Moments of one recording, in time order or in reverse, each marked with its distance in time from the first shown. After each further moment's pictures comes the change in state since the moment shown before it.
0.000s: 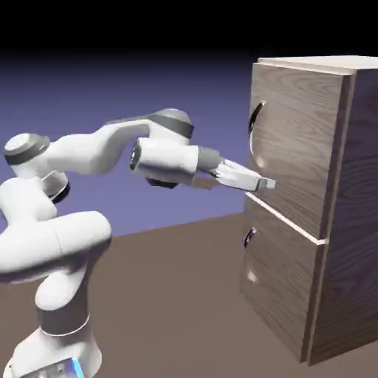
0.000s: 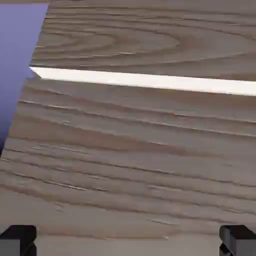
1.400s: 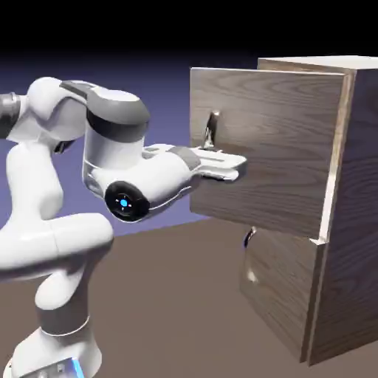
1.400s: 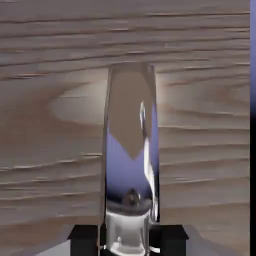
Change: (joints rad) arm -0.279 -0.577 -0.747 -0.052 -0.599 -1.353 -0.608
